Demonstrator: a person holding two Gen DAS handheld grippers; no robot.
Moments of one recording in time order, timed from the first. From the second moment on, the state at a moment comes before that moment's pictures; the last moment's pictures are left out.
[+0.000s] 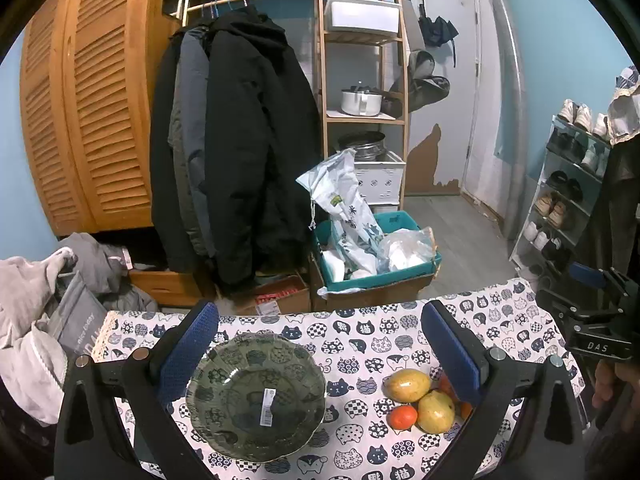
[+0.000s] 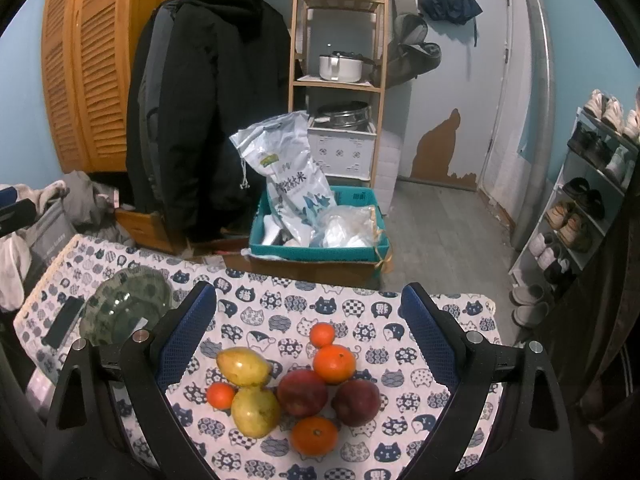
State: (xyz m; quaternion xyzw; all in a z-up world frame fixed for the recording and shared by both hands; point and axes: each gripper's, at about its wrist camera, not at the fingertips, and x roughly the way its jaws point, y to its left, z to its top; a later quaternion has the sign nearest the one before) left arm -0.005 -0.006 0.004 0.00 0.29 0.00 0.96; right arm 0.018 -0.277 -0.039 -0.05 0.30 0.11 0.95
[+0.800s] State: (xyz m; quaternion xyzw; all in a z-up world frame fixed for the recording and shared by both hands) left arm -0.006 -0.009 0.002 0.00 0.29 0.00 0.96; right arm 0.018 -0.276 -0.039 -0.05 0.30 0.11 0.95
